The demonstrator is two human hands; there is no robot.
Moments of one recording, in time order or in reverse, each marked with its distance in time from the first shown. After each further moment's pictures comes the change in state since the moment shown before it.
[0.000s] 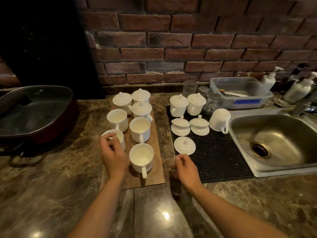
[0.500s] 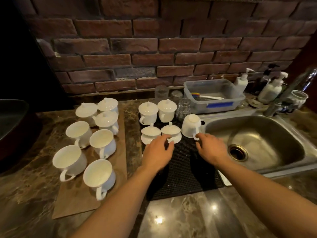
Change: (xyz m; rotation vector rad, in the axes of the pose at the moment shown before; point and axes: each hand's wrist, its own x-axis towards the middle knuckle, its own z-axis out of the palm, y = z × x) left_hand -0.098 0.036 0.194 0.518 -0.872 0.281; right_hand 0.120 0.021 -0.205 -0.993 0.136 -0.240
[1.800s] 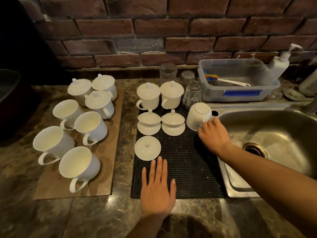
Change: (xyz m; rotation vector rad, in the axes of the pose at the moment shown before) left_hand -0.091 -0.034 0.131 0.496 -0.046 -0.141; right_hand 0.081 0.036 0.039 -0.842 -0.085 -0.545
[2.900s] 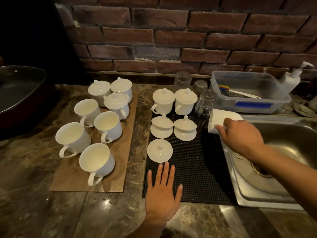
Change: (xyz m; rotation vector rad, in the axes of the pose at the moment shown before) left_hand -0.006 -0.020 -0.001 0.012 -0.037 0.016; right_hand -0.036 0.034 -0.078 0.738 0.053 0.395
